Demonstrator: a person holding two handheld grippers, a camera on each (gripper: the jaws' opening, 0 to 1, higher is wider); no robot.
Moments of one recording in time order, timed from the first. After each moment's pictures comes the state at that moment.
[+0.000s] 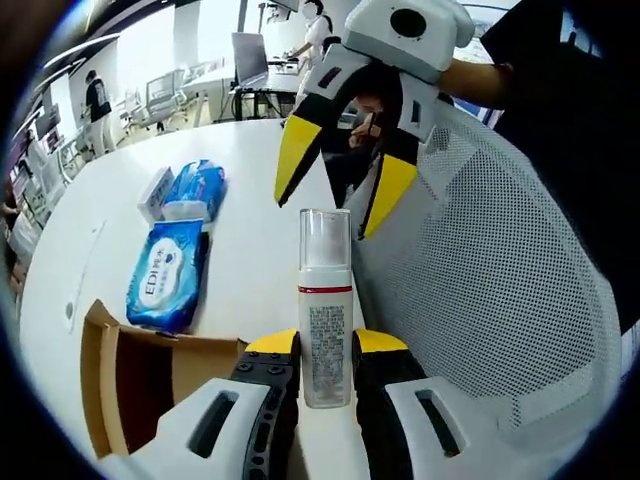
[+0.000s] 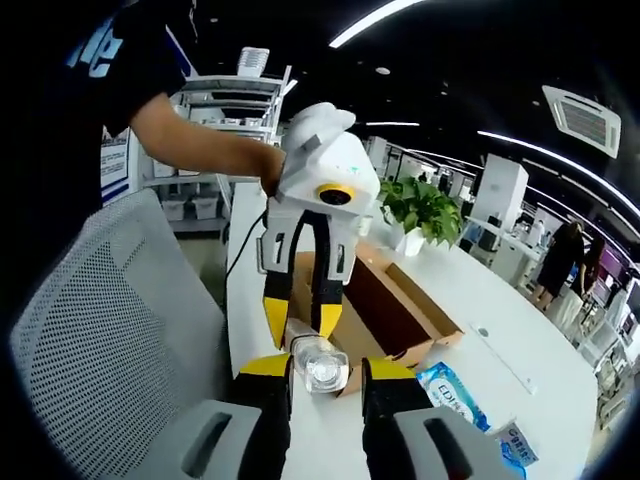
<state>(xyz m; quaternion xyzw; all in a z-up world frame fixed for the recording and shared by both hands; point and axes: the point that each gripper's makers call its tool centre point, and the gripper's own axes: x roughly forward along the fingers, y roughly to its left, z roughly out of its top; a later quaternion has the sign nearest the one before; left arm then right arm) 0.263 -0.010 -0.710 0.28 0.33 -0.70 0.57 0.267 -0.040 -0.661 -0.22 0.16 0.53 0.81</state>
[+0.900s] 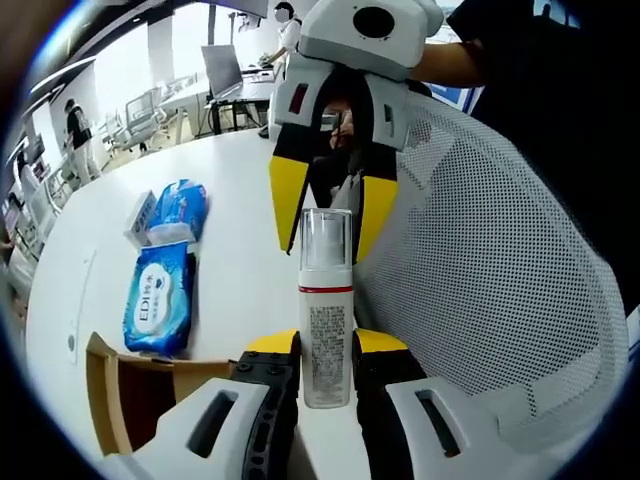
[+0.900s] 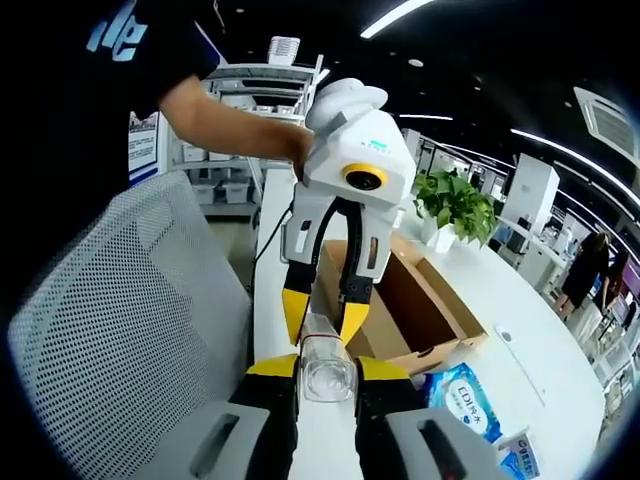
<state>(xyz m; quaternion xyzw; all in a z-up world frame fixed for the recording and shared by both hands) 0.252 -0.019 -0.709 0.30 0.29 -0.72 0.55 0.252 -0.036 -0.672 -0.24 0.17 0.57 0.77</state>
